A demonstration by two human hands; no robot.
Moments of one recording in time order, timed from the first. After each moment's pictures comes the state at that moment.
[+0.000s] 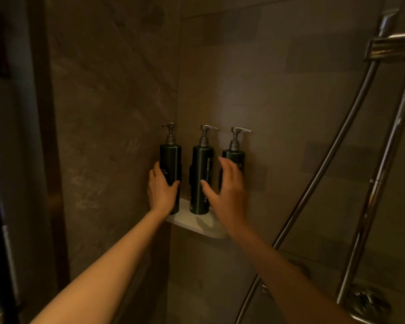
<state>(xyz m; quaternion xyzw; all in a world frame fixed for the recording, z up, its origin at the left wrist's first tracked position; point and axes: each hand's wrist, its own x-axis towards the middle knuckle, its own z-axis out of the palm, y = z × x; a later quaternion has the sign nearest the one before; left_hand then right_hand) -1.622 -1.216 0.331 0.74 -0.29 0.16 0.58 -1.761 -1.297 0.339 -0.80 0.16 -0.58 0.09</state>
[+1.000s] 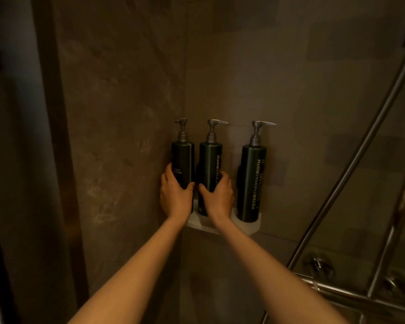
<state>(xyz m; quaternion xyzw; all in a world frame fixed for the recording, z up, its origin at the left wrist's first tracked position) -1.596 -1.220 0.315 0.72 -0.30 0.15 0.61 -1.667 -1.280 0.313 -0.73 0.33 -0.52 0.31</state>
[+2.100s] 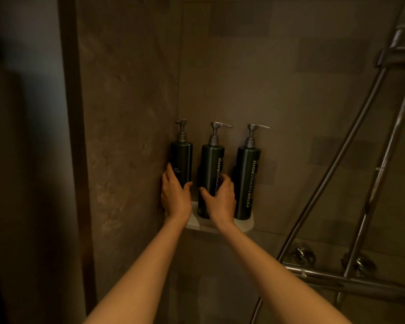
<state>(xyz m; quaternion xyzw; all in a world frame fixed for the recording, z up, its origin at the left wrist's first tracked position) -1.587 -1.227 0.308 0.71 -0.34 0.10 0.61 -1.674 -1.272 0.297 -0.72 0.38 -0.54 0.24</state>
